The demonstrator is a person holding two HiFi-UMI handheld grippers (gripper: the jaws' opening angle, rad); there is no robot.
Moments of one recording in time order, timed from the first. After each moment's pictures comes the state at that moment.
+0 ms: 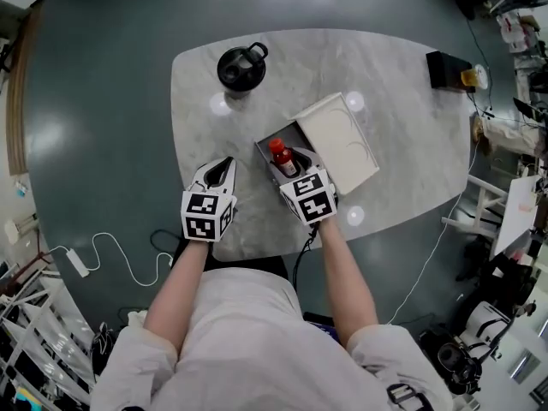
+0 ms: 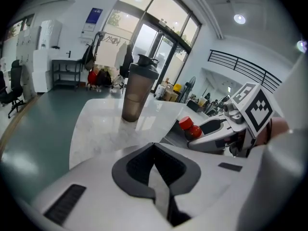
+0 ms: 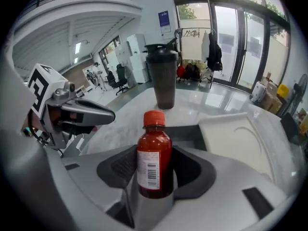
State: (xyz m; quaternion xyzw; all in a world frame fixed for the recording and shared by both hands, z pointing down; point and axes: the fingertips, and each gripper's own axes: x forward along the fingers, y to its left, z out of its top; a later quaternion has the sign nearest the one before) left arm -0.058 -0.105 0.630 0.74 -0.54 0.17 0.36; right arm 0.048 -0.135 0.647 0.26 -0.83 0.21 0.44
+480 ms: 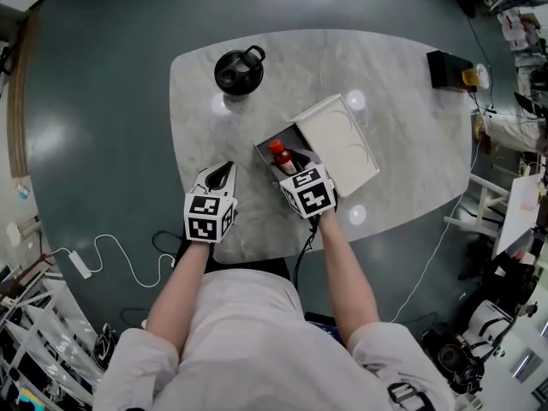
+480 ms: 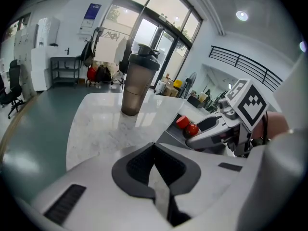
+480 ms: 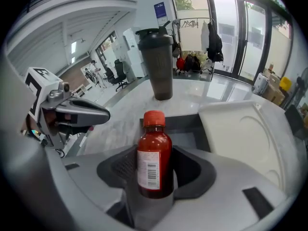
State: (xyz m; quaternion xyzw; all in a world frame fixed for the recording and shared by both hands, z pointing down) left arm -0.056 -0.104 0.650 0.74 -0.53 0.19 0.37; right arm 0.053 -0.140 0.673 0.24 -0.82 0.25 0.46
